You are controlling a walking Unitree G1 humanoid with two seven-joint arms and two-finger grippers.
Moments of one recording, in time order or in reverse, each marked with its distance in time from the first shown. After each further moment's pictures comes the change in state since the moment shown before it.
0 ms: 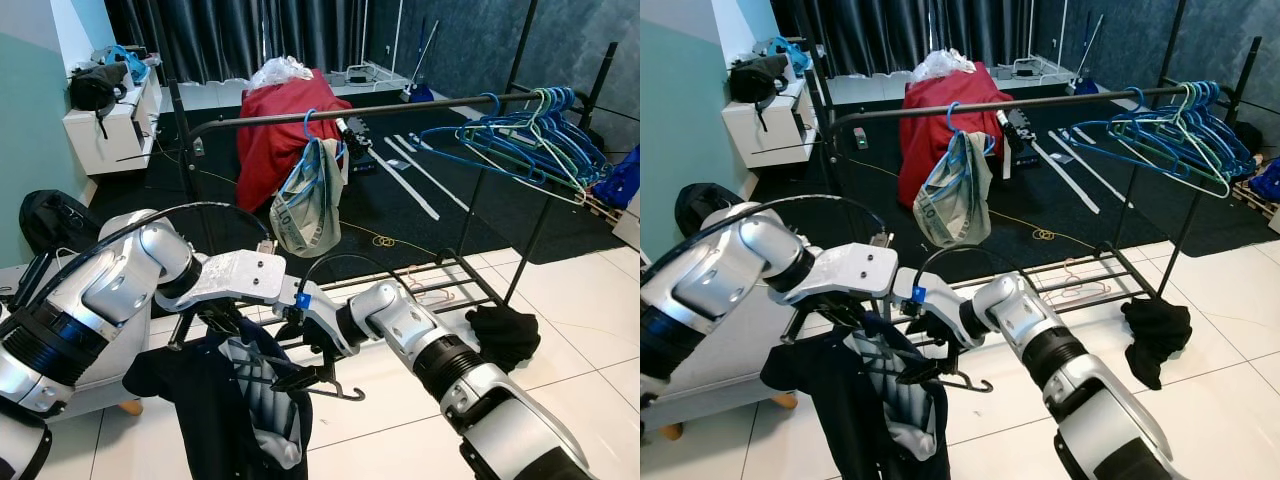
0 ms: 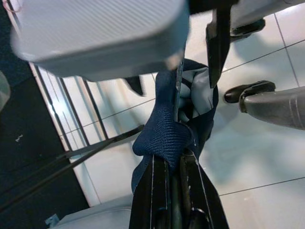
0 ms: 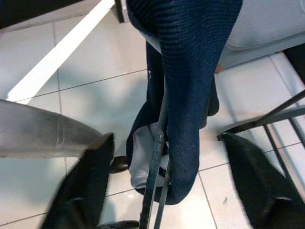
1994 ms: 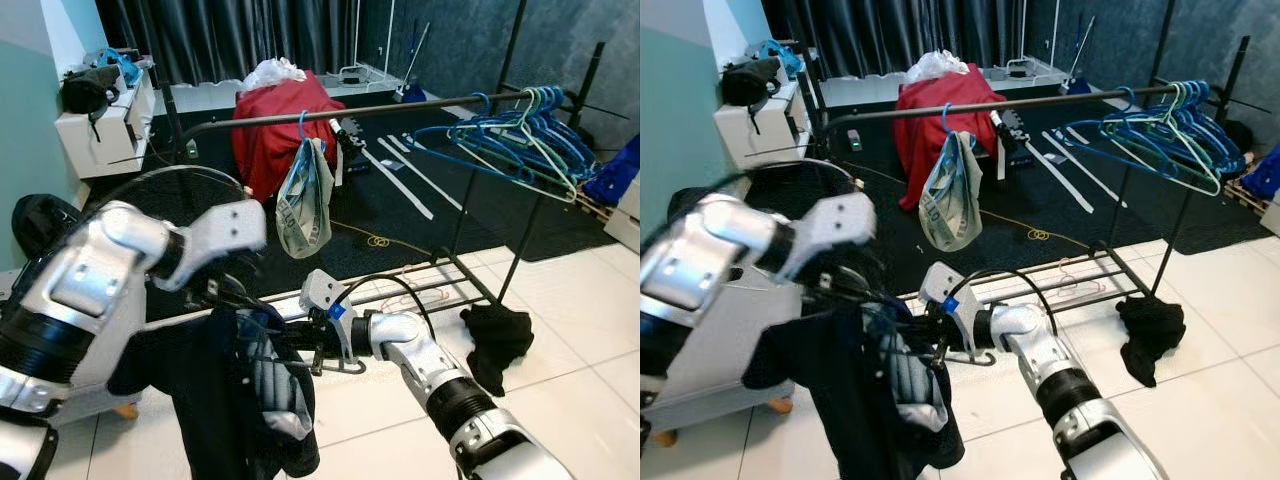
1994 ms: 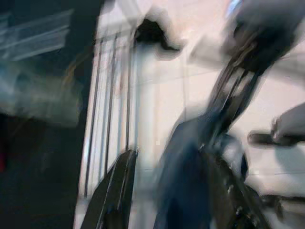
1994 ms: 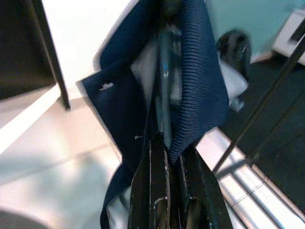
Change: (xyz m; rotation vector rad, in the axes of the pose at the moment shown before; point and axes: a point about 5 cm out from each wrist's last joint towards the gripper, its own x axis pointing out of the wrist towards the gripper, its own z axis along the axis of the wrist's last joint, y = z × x) left arm -0.042 0.013 -0.049 -0.333 -0.319 0.390; right arm -0.011 0.002 -0.005 -0.036 -0.437 -0.283
